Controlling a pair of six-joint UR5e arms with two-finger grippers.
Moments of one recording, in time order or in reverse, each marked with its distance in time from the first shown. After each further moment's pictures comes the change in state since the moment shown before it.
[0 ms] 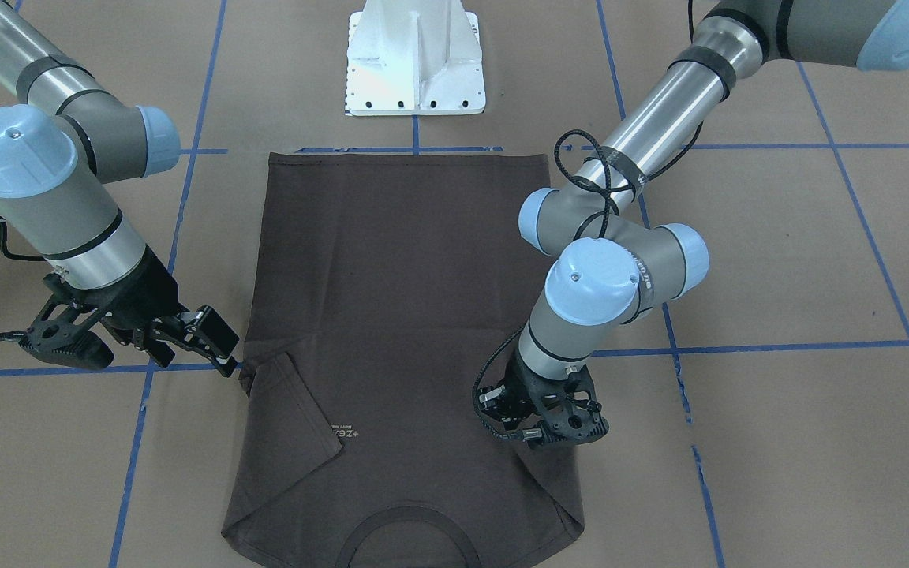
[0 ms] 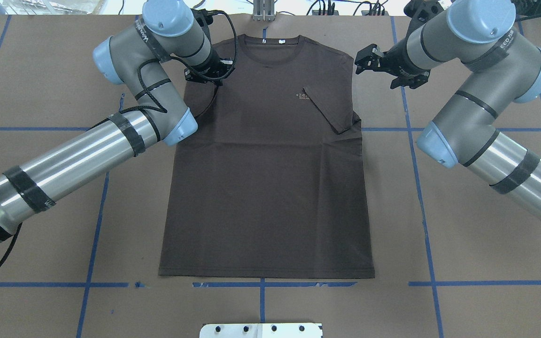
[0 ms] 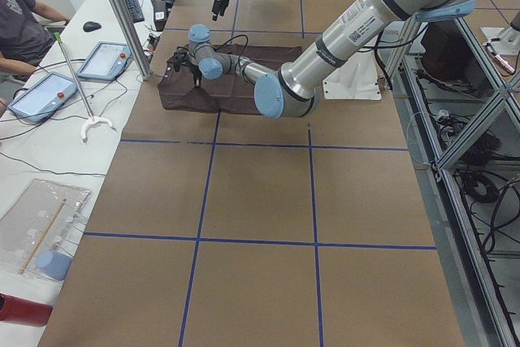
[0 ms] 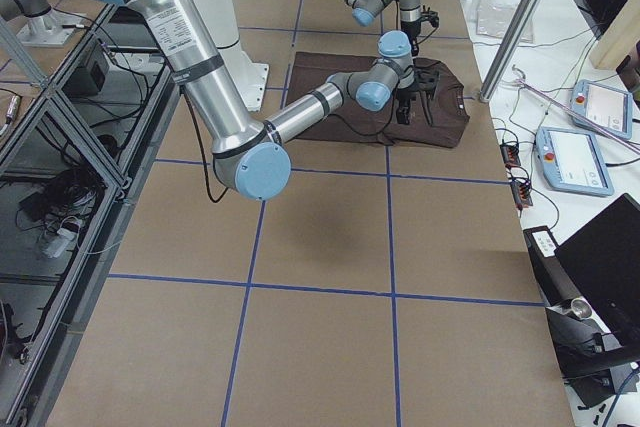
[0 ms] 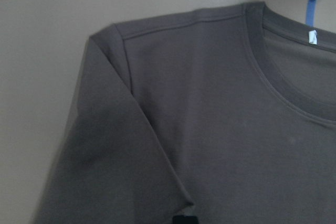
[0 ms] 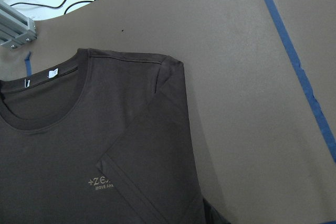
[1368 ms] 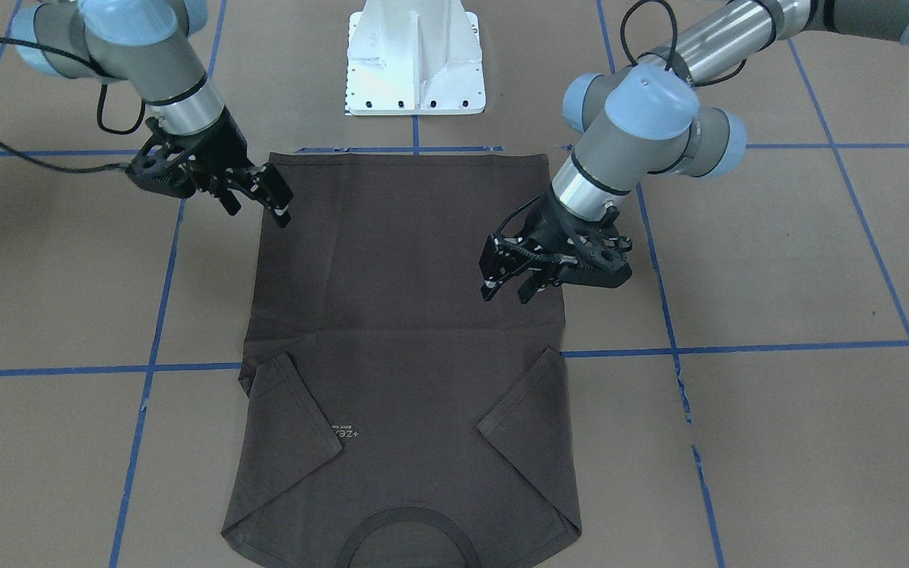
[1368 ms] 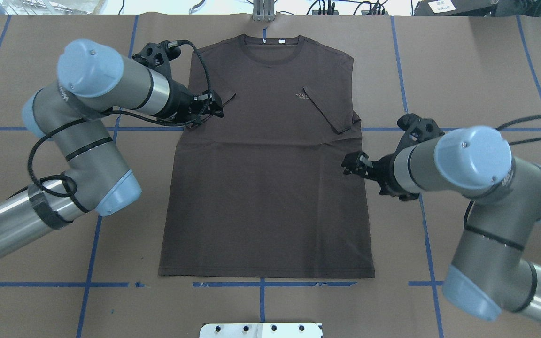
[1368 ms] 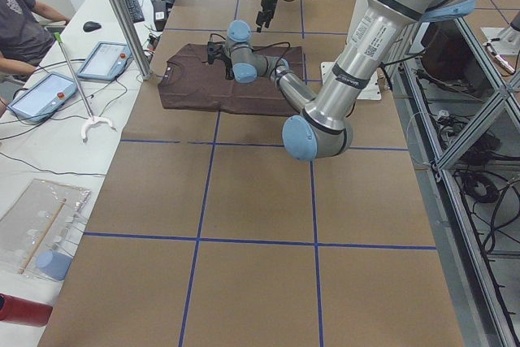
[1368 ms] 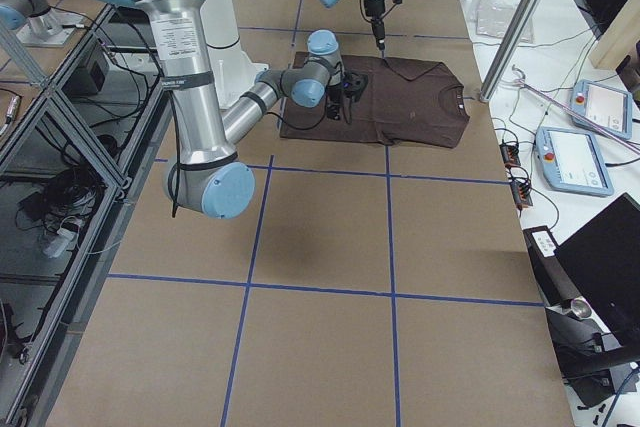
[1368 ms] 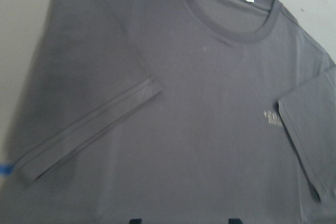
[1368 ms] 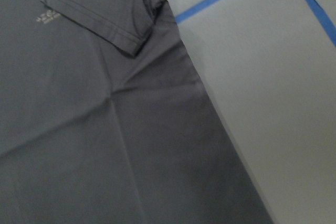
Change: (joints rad) left arm 0.073 0.434 -0.722 -0.014 -0.019 -0.162; right arm -0.414 -0.300 0.499 -0.208 -0.238 0.432
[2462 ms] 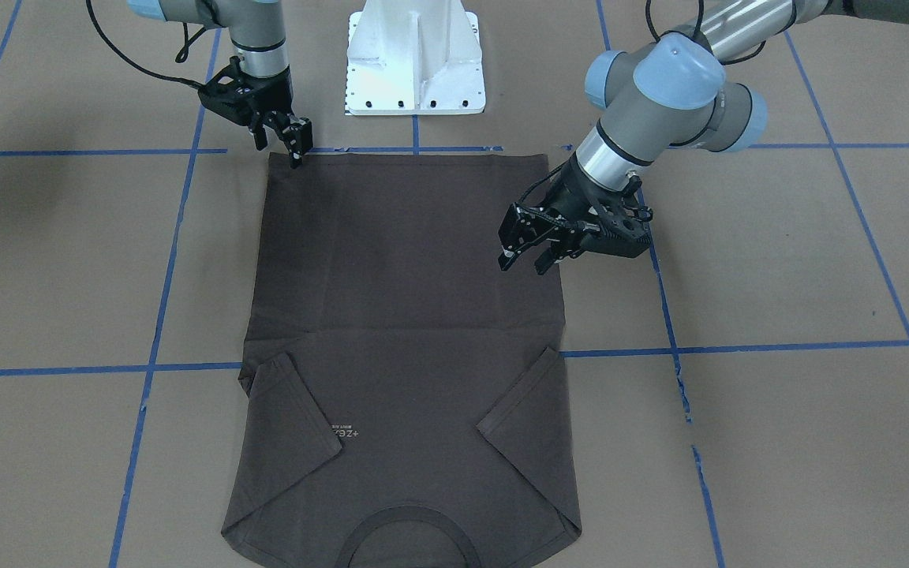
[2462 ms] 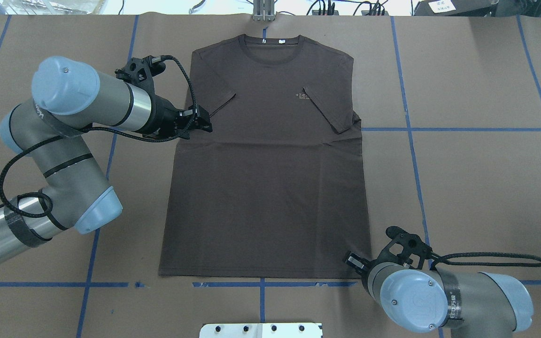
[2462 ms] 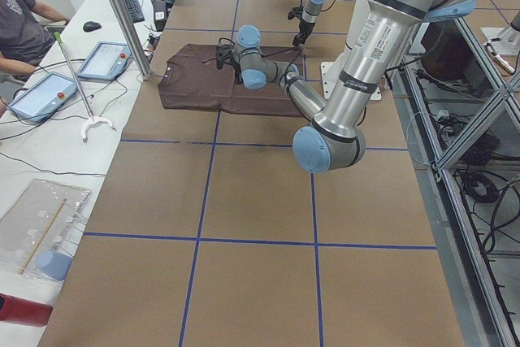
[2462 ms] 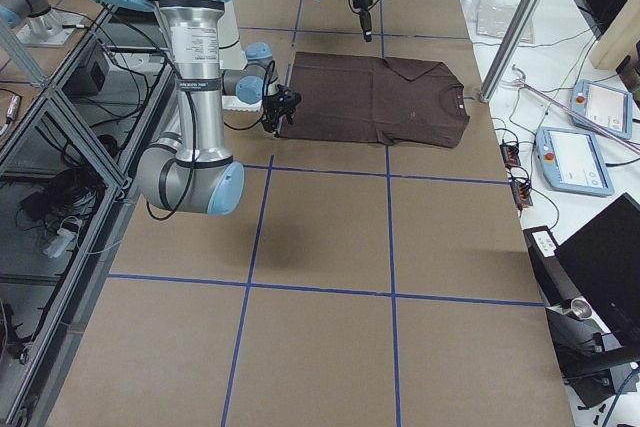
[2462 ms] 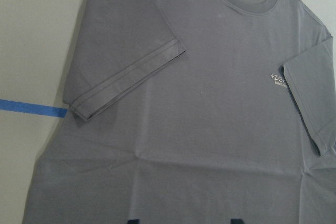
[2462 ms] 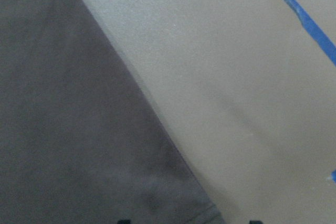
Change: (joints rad) left arm 0.016 0.060 -0.054 -0.002 -0.009 -0.009; right arm -0.383 -0.075 0.022 -0.207 -0.301 0.333
